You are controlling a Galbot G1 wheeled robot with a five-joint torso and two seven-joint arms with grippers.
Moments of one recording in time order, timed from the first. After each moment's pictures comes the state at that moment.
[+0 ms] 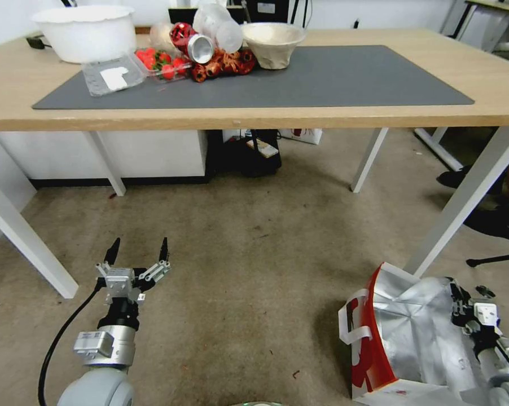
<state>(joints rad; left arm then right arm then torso) 1.71 -1.34 -0.59 -2.15 -0.17 -0.19 -0.11 -1.56 1.25 0.99 1.62 0.19 0.09 -0.17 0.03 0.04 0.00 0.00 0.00</state>
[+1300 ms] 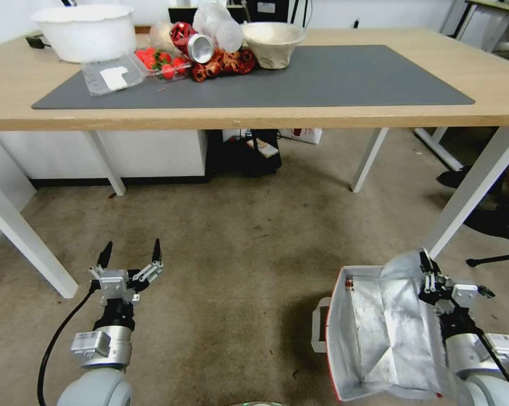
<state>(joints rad) 1.70 -1.35 -0.61 -2.14 -0.18 -0.17 -0.14 -1.68 1.36 0.86 2.04 0.34 0.13 -0.16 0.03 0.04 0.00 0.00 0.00</state>
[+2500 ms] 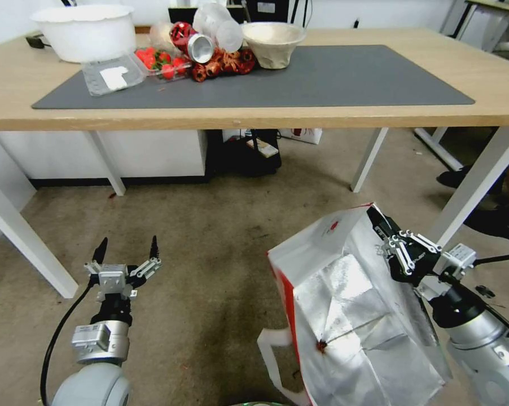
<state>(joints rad) 1.70 -1.33 -0.61 -2.17 -0.17 -0.15 -0.13 -1.70 1.22 0.89 2.33 0.69 0.08 -0.64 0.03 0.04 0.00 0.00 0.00</state>
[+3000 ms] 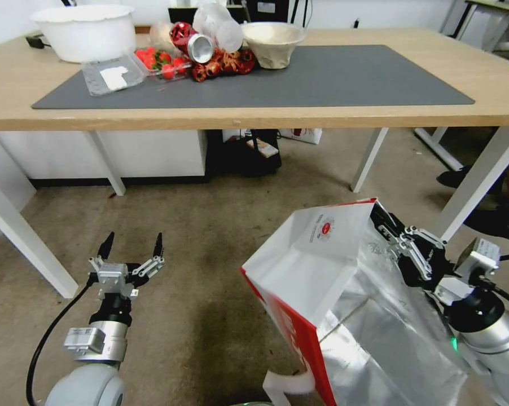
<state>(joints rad) 1.71 -1.33 -0.63 -2.16 -0.18 -0.22 -0.07 -1.68 1.16 0.94 2.35 0.96 -0.02 -0.80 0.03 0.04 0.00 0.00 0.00</state>
